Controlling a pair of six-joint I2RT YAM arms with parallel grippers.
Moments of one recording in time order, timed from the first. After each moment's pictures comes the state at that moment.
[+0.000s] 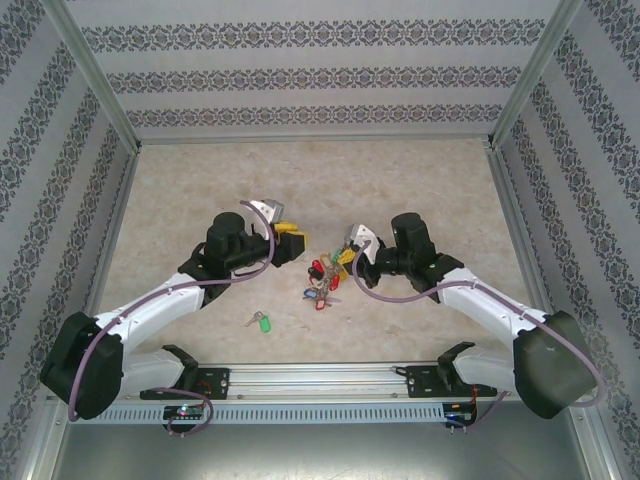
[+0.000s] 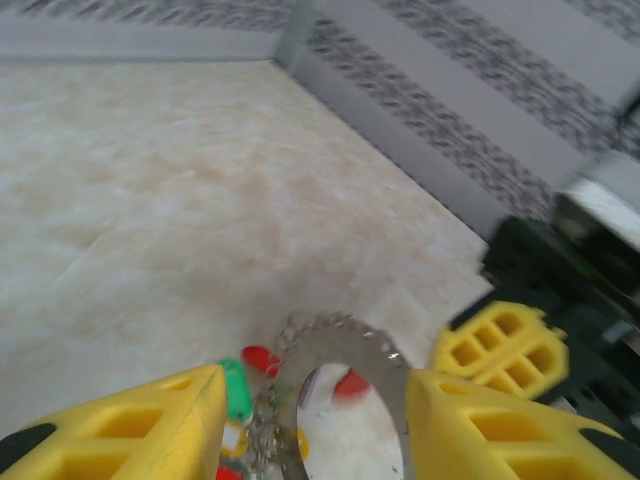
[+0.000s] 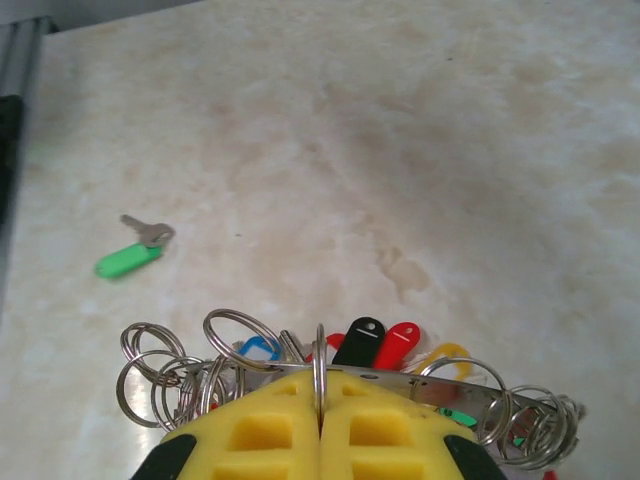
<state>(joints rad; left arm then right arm) -0.52 1.20 0.65 0.28 0.46 -0.28 0.47 1.20 0.63 -0.06 -0.71 -0.35</state>
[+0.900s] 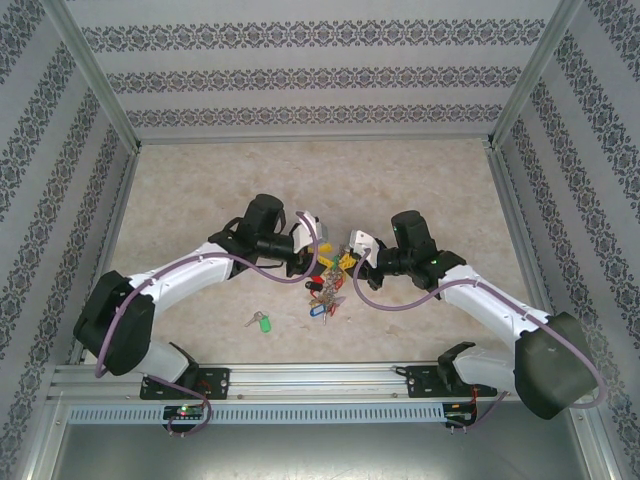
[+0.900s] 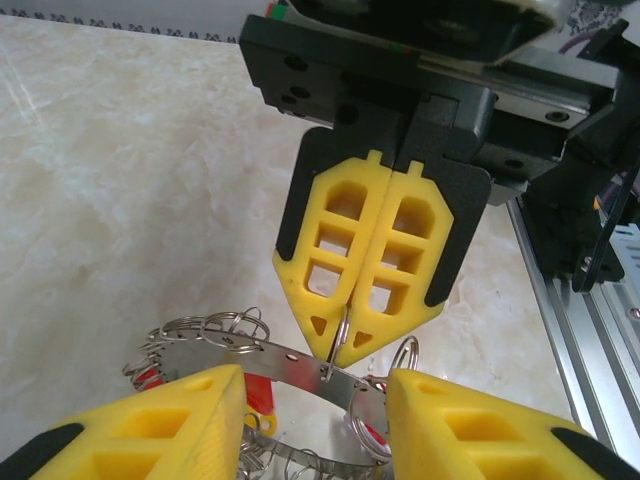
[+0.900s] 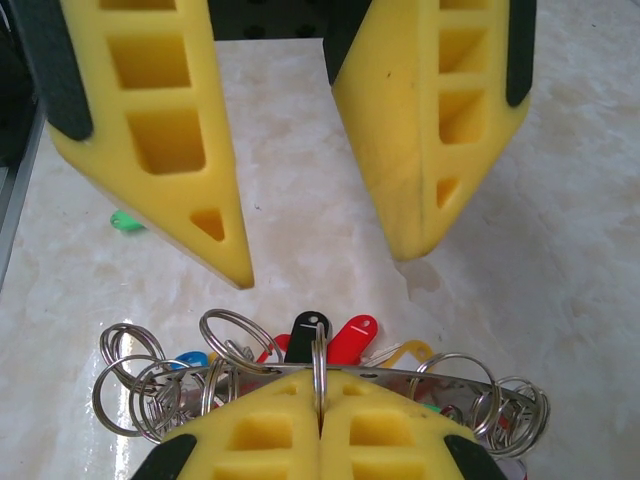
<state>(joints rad) -0.59 1.47 0.92 -0.08 0.79 0.41 0.47 1.19 0.66 -0.17 -0.74 -0.55</state>
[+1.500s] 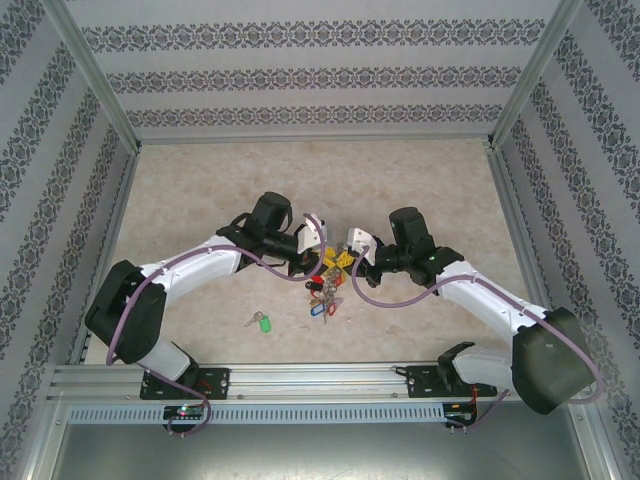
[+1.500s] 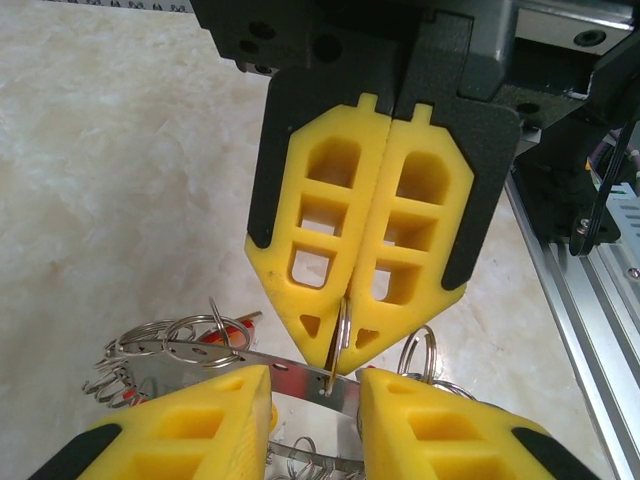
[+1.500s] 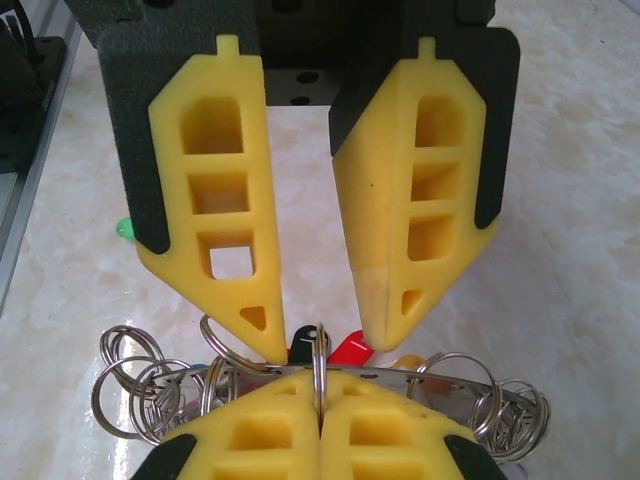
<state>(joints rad) -0.59 1.55 0.98 -0.16 0.82 0.51 0.47 1.22 0.69 -0.18 -0.76 -0.57</state>
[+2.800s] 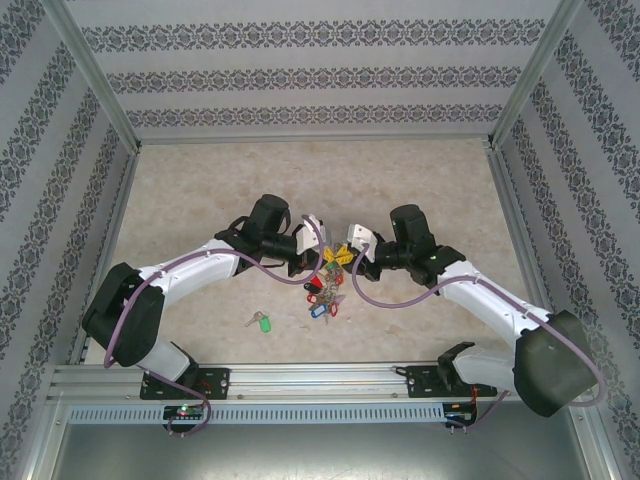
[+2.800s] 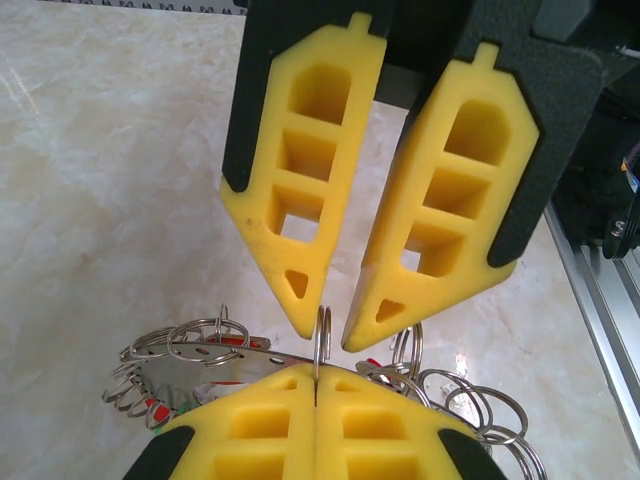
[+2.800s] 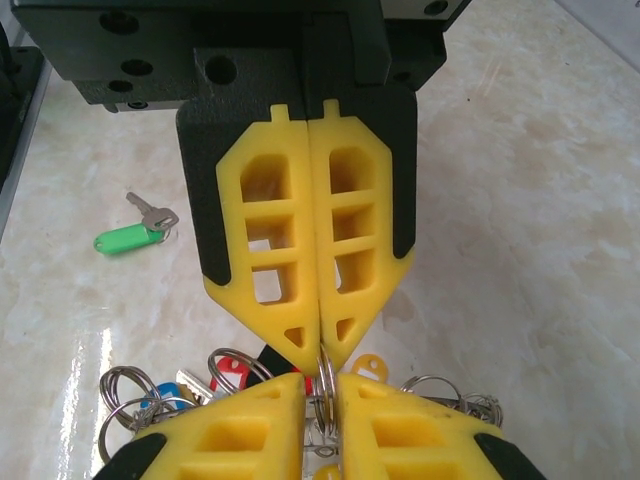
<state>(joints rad) -0.59 1.53 0.94 -0.10 0.77 0.48 0.48 1.21 0.71 -0.17 -0.72 -0.56</state>
